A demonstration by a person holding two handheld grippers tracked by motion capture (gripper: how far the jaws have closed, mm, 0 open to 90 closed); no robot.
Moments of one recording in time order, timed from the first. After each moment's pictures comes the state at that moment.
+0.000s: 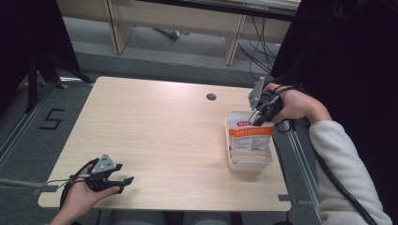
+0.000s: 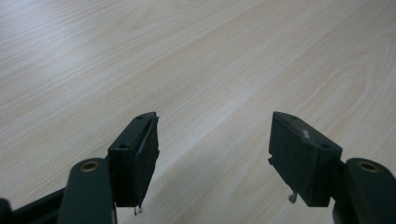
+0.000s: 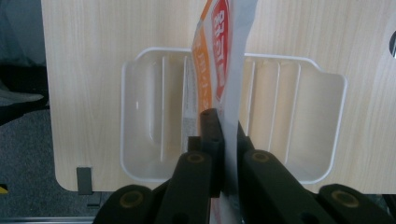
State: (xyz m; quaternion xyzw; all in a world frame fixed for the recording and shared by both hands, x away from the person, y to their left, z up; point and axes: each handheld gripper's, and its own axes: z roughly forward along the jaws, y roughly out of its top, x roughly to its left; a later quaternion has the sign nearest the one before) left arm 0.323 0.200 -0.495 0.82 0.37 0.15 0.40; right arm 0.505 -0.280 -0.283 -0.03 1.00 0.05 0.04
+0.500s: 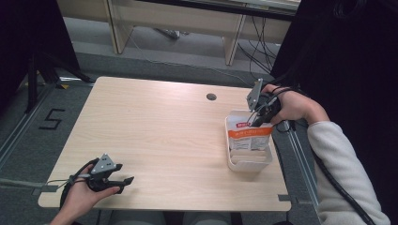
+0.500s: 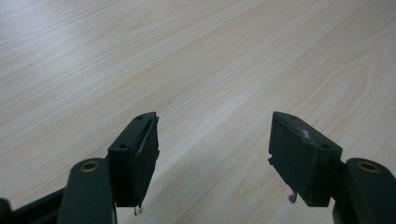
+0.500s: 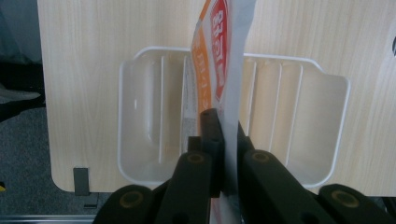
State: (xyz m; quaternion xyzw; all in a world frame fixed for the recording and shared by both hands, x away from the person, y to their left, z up) left arm 0.323 0.200 -0.495 0.82 0.37 0.15 0.40; right arm 0.505 -0.278 -0.288 -0.03 1.00 0.04 0.05
